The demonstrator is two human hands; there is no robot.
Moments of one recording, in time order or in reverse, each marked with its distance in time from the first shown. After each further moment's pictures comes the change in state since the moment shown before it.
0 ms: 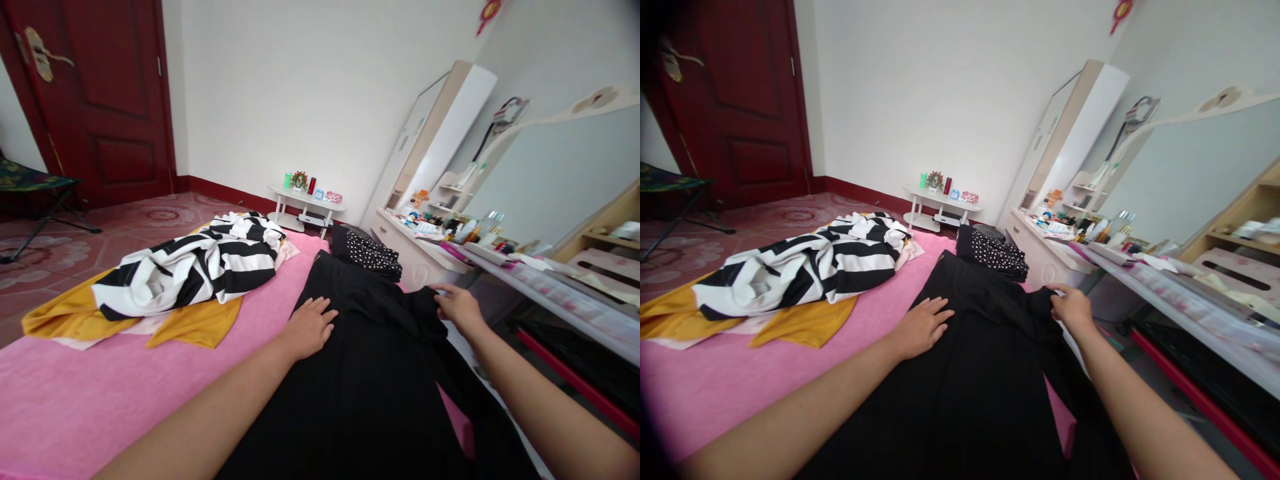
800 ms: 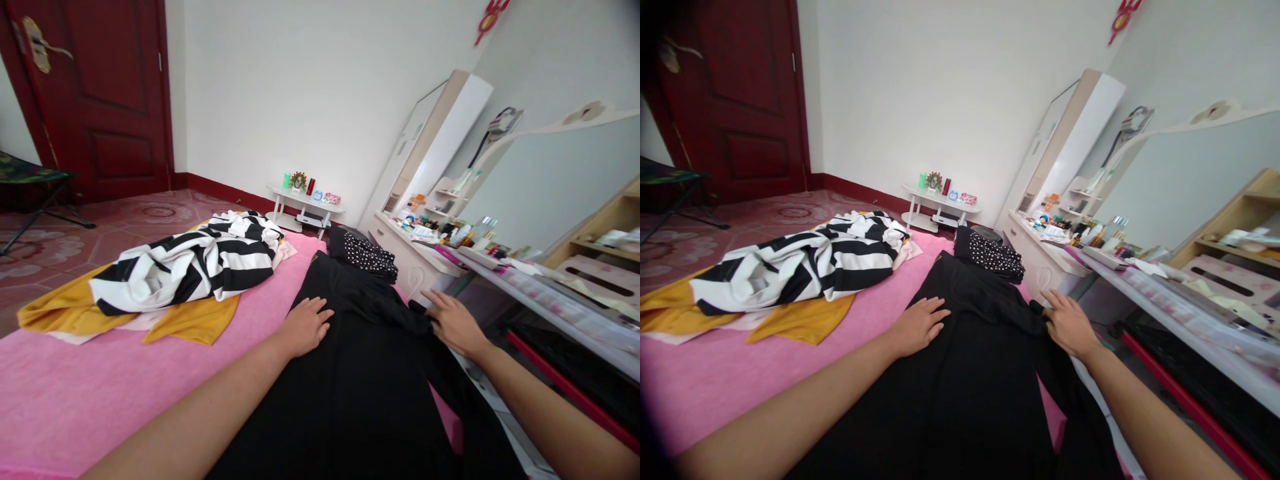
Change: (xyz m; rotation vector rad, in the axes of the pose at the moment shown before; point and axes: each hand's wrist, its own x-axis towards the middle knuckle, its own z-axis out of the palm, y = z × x) left_hand 0.001 -0.002 0.001 -0.020 0.005 -0.001; right_hand -0.025 0.017 -0.028 -0.487 -0.307 -0.746
